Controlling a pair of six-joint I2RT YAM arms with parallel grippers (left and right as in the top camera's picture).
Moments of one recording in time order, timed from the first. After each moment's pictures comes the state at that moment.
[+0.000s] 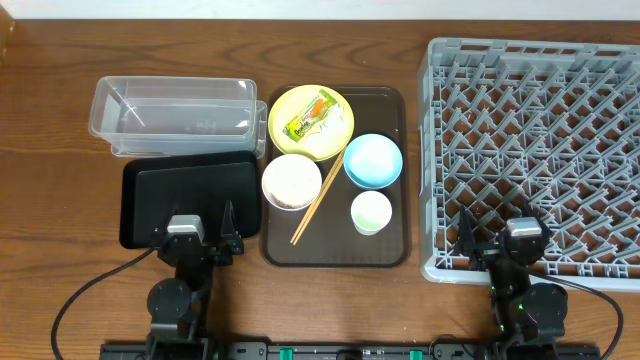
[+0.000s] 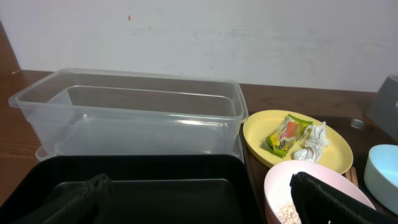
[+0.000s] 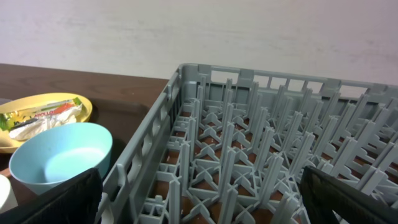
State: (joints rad) left arm -0.06 0.01 0.02 -0.11 -0.05 -0.09; right arm 0.08 0.01 0.01 -0.07 -0.01 -0.04
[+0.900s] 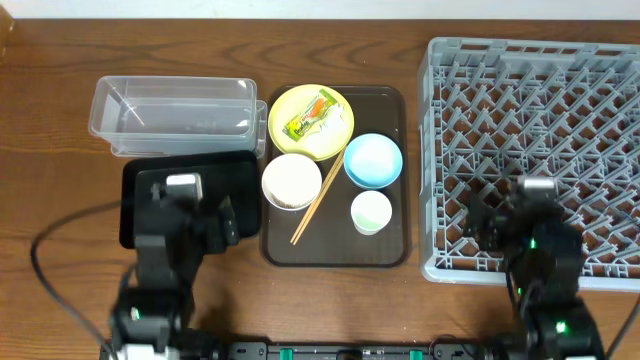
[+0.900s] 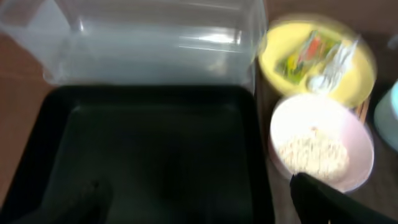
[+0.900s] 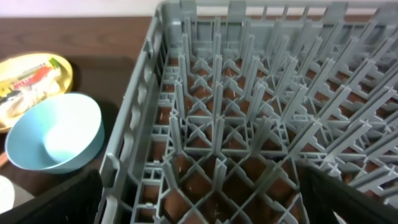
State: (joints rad) left arm -0.06 0.67 0.59 -0.62 -0.05 -0.12; right arm 0.08 0.61 0.48 -0.39 0.06 0.07
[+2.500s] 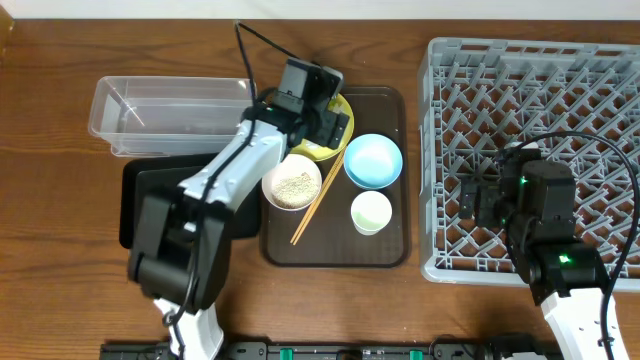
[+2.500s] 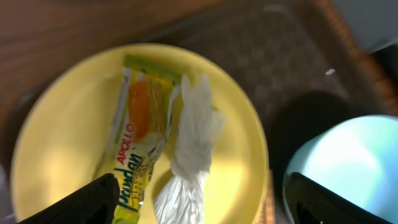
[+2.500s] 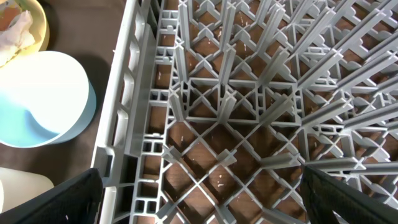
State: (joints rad) left arm -0.39 1.94 1.37 -0.37 0.13 0.04; right arm 0.08 0.95 0.72 -0.56 0.04 0.07
